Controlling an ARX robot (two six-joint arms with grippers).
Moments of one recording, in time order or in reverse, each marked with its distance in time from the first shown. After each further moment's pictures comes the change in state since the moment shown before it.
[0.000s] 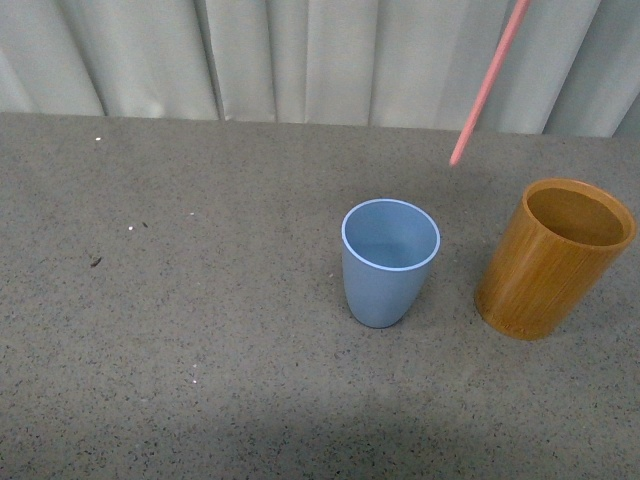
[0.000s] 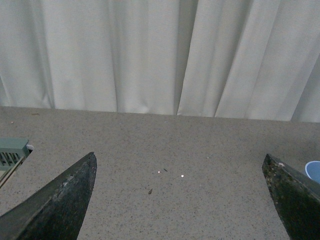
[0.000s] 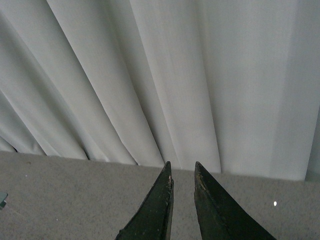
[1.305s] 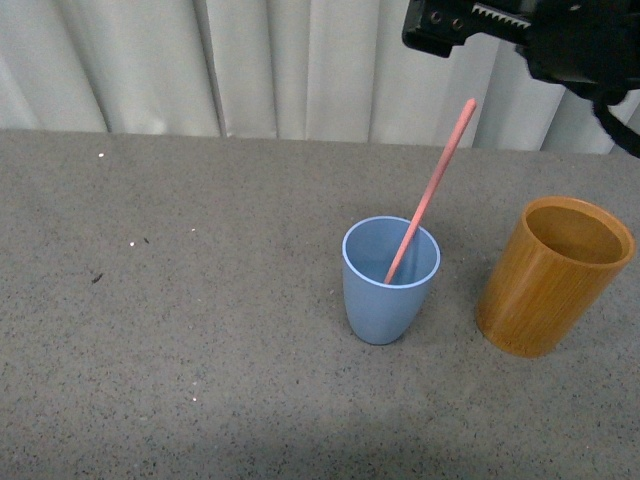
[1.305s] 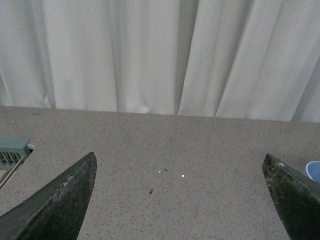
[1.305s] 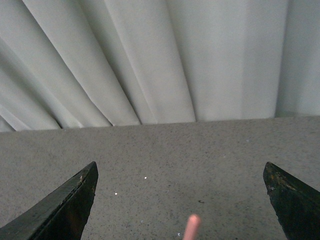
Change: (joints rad) left arm 0.000 0.000 0.000 0.000 0.000 0.000; right arm 0.010 -0.061 -0.220 0.031 0.119 0.033
